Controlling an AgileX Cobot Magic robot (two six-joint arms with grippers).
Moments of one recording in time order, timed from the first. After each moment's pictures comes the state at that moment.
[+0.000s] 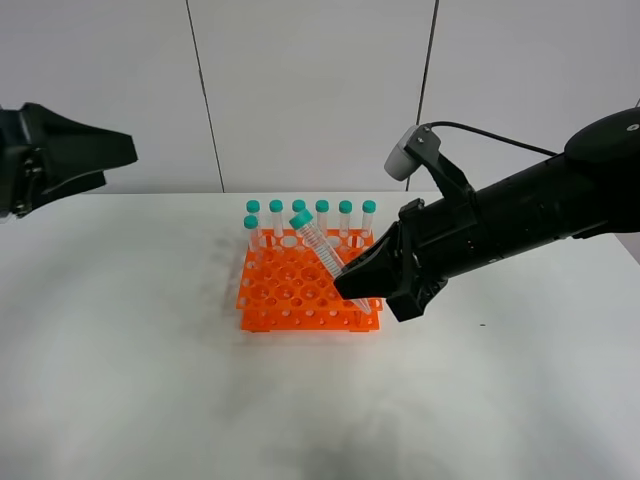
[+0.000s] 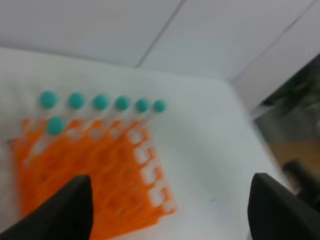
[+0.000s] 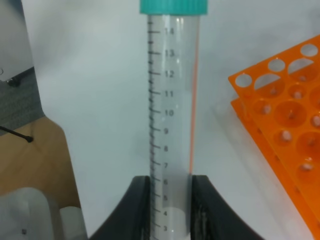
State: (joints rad) left arm 0.02 0.98 -0.68 -1.30 0.58 0.91; right arm 0.39 1.49 -0.89 1.12 0.80 -1.34
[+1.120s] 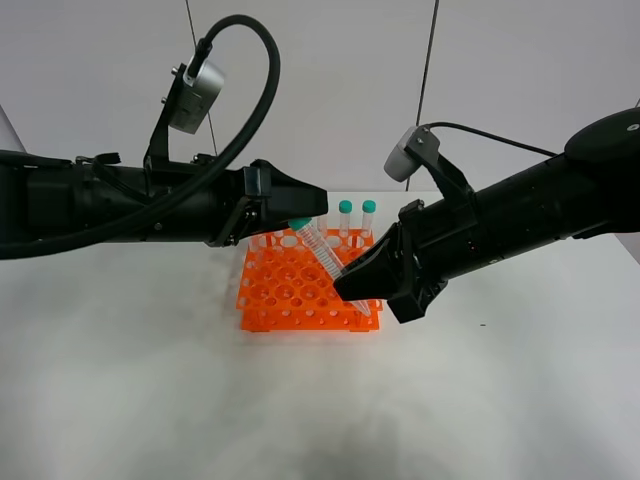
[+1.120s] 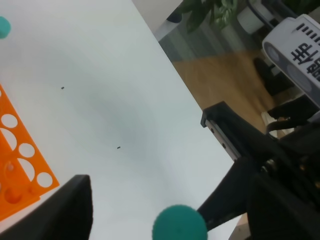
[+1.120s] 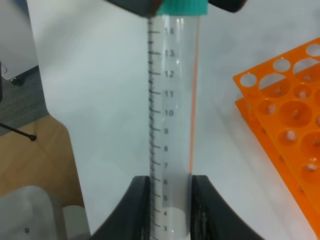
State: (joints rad) left arm -0.47 1.43 -0.79 -1.73 0.48 1.29; right arm 0.39 1.49 -0.89 1.12 0.81 -1.35
